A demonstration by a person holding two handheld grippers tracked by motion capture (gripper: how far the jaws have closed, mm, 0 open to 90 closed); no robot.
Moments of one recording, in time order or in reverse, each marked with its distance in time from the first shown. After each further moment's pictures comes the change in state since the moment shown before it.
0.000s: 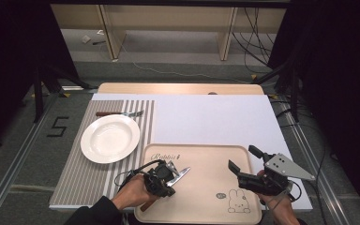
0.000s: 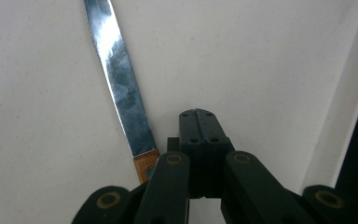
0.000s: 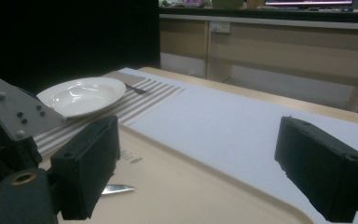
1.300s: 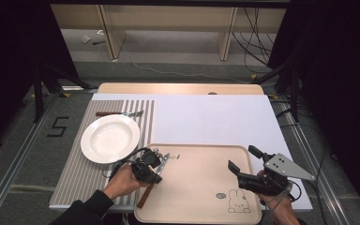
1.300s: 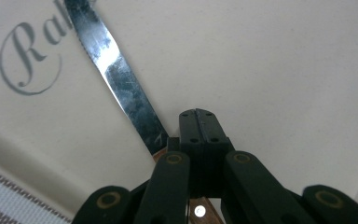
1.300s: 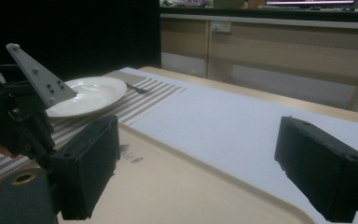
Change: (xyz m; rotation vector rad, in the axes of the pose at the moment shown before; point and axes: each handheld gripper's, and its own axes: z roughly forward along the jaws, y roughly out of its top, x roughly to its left) left arm 0.042 -0.011 -0.021 0.007 0.074 -0.153; right arm 0.000 0.000 0.000 0.001 0.003 0.000
